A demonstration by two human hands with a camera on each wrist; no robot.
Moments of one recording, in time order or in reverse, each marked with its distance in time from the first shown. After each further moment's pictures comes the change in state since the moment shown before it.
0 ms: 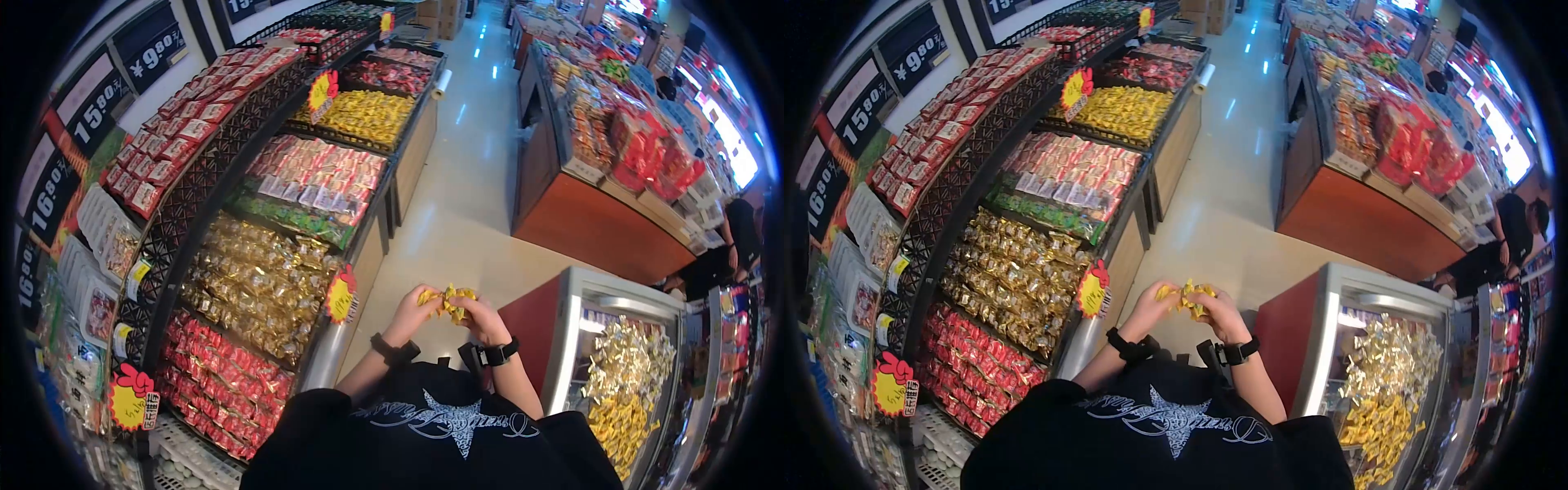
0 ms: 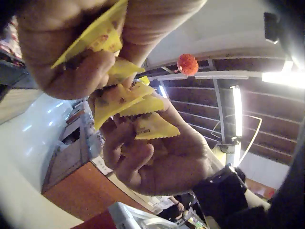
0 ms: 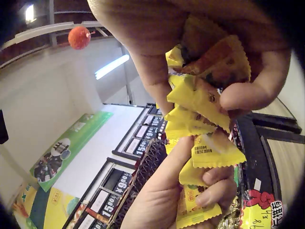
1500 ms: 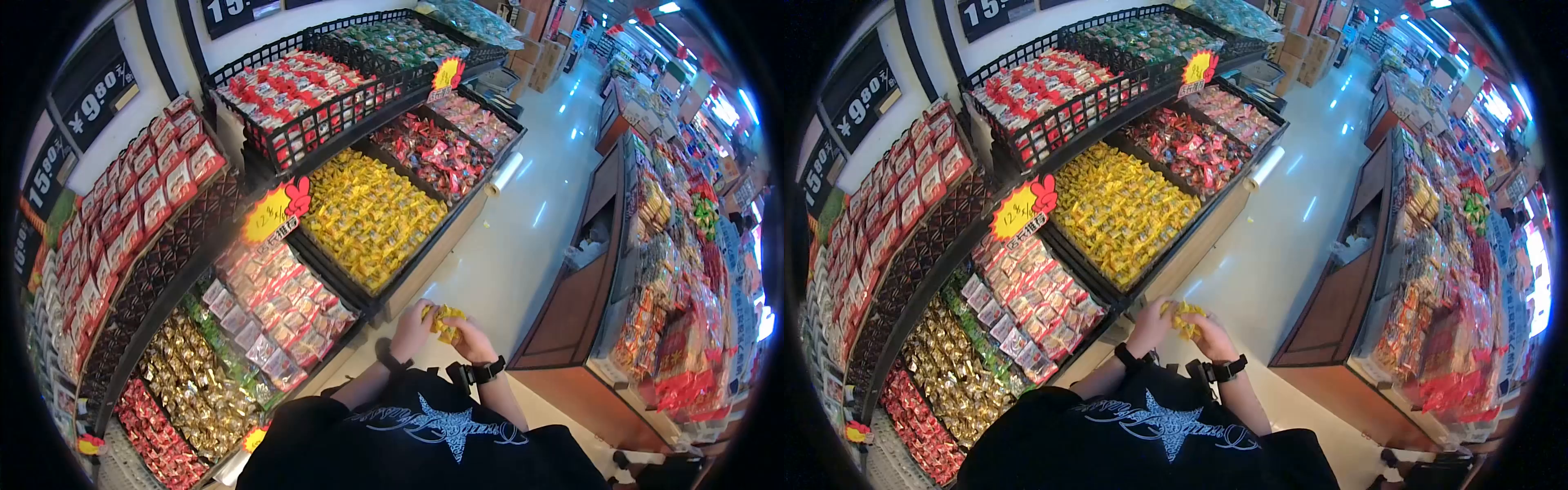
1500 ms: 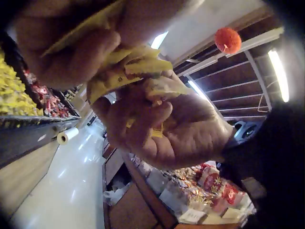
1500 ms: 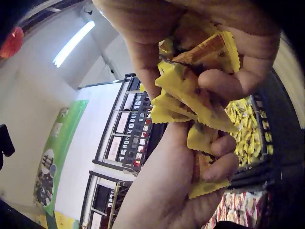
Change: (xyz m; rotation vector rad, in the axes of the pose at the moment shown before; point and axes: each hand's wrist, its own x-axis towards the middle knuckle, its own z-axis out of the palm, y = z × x) left_hand 0.551 0.106 -0.063 0.383 0.604 0.210; right_hand 0.524 -0.311 -0.088 0.066 -0.397 0.128
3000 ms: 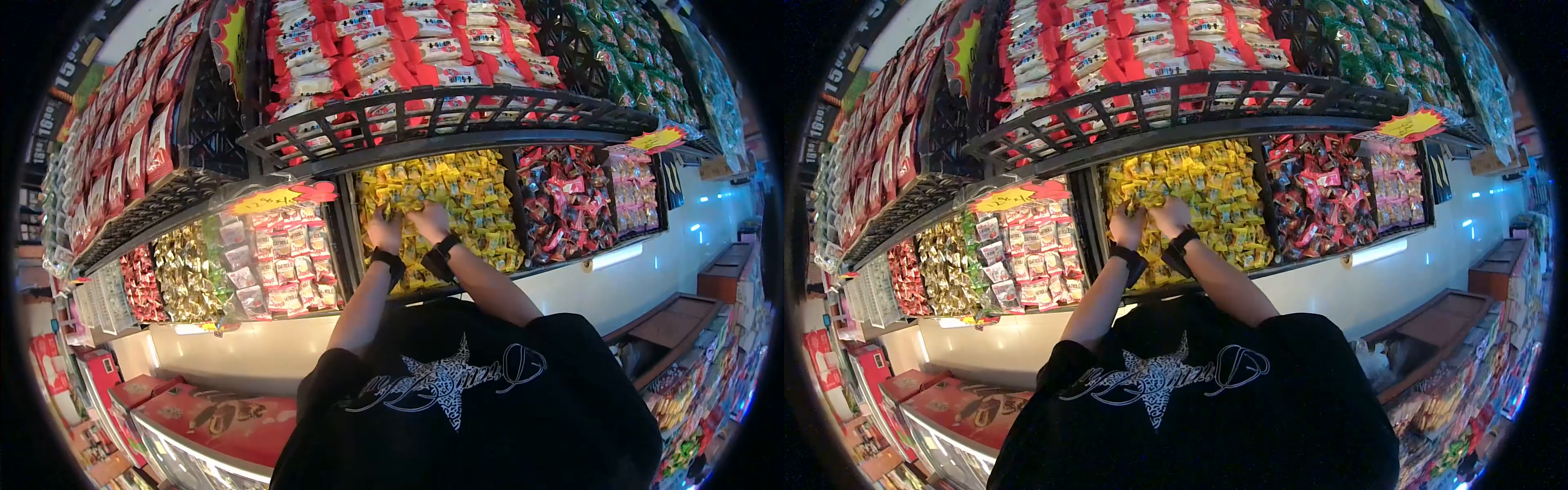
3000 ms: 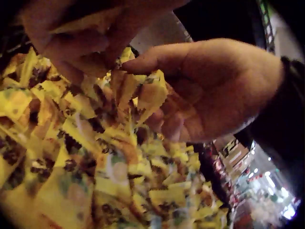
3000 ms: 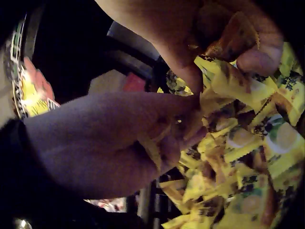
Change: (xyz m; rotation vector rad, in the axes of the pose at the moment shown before) left_hand 0.249 -0.144 -0.087 0.242 0.970 -0.850; right_hand 0.435 0.001 0.082 -1.591 -0.384 -0.060
